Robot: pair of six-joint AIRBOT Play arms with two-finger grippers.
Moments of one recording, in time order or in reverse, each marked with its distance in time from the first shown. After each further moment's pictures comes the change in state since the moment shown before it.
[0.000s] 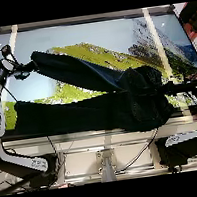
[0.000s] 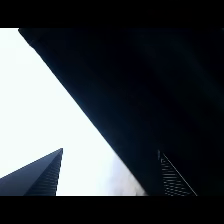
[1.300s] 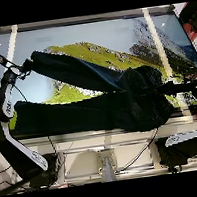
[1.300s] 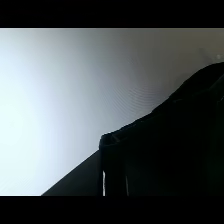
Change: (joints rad) left arm 0.070 -0.351 0.195 -0.105 0.307 -0.208; right arm 0.000 0.000 0.000 0.008 0.006 0.007
